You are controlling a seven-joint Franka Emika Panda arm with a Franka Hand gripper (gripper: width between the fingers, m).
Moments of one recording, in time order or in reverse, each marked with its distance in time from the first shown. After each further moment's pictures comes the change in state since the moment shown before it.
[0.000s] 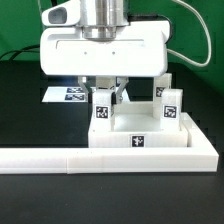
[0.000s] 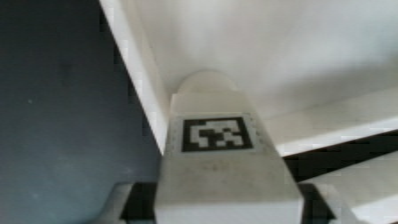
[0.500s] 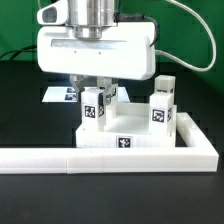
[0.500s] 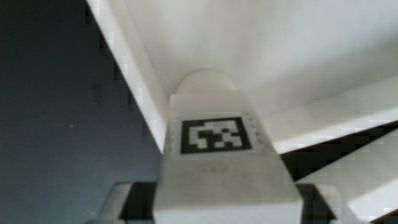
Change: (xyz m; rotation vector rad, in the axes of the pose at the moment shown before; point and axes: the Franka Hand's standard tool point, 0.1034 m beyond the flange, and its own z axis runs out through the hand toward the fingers) arm 0.002 0.013 0.000 -0.022 0.010 0.158
